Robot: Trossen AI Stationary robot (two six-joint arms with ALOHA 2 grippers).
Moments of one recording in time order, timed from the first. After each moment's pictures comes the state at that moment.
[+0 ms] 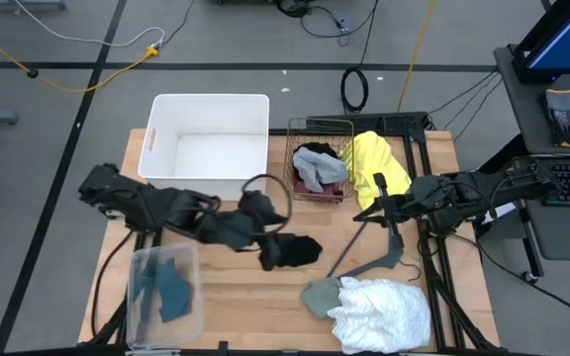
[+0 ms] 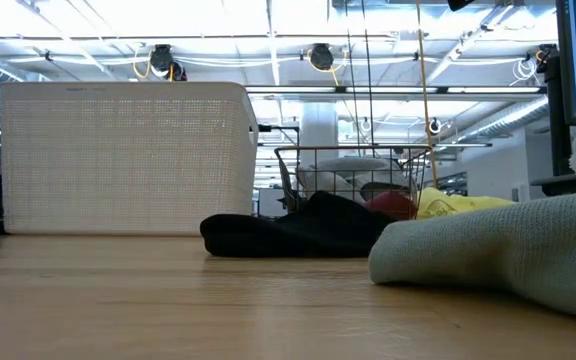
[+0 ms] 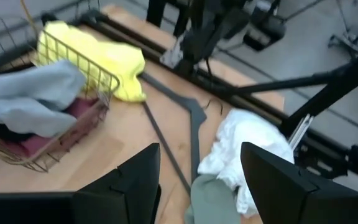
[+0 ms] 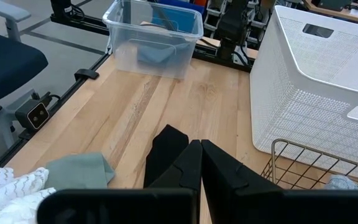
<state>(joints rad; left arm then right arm) -0.37 1.62 1.74 -0.70 -0.47 -0.69 0.22 0.82 0.88 -0.45 0.05 -0.12</state>
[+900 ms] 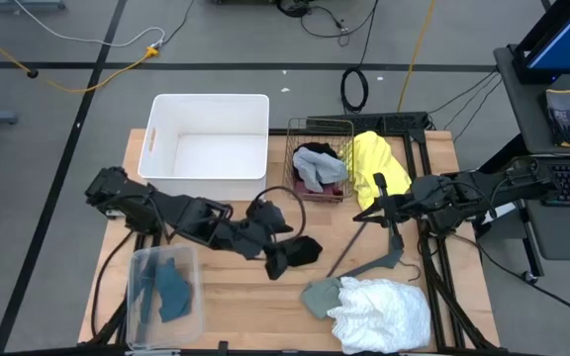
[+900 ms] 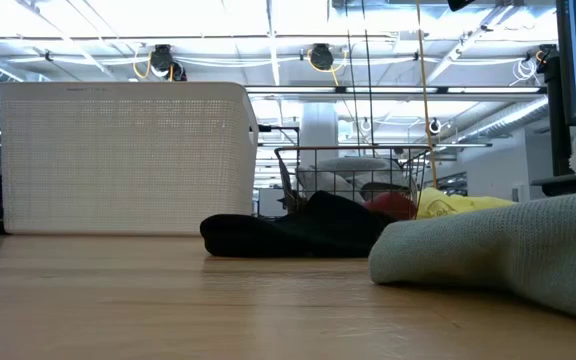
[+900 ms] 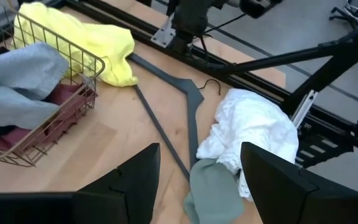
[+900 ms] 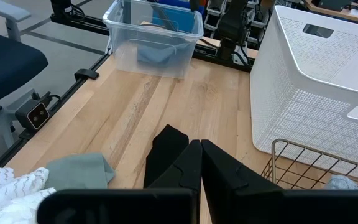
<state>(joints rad) -0.37 1.68 1.74 -0.69 -0.42 -0.66 0.22 0.82 0.88 -0.45 0.05 -0.12</state>
